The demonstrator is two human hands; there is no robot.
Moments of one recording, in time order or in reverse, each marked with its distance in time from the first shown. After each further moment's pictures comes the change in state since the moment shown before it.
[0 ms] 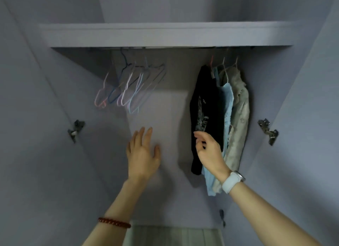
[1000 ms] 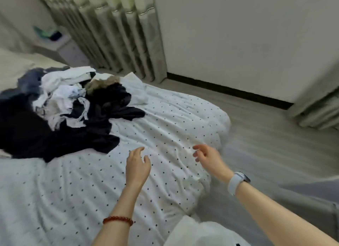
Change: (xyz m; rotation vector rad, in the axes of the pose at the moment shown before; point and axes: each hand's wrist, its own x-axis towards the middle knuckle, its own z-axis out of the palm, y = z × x) left_hand -0.820 0.112 -0.193 0.226 0.962 -1.987; right_hand -0.674 -0.082 0.103 -0.115 -2.107 -0.764
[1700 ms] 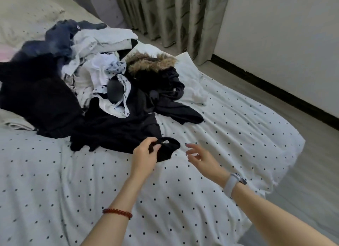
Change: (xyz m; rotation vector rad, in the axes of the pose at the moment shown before) left_hand 0.180 -0.136 -0.092 -0.191 0.148 -0.025; right_hand 0.178 -0.117 0.197 0.014 -0.426 0.061
